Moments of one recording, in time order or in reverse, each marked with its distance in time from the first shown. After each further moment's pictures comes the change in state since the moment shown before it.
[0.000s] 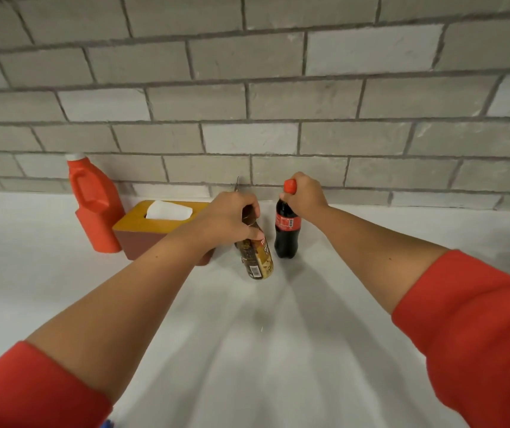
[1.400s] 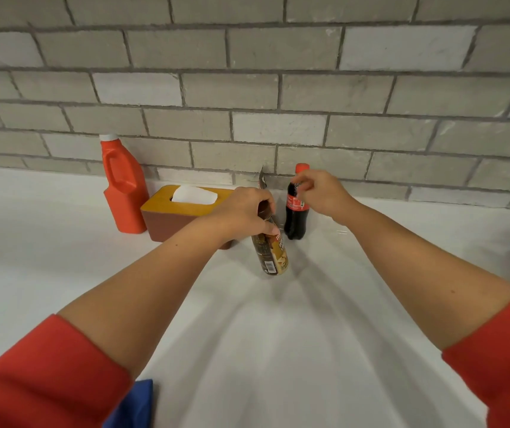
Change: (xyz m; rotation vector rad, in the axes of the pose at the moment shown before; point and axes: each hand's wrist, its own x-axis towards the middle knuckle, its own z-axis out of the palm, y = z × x) left_hand -0.027 -0.029 -0.006 -0.024 -0.003 0.003; right_hand -0.046 -0.036 -0.004 0.111 -0.164 -0.077
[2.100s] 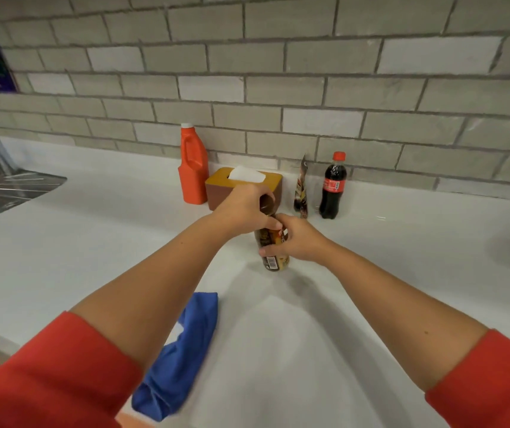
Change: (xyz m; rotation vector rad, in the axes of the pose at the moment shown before) left_hand -0.145 0.009 -0.025 0.022 0.162 -0.114; right_hand -0.158 -0.057 0.077 0.026 -0.407 -0.204
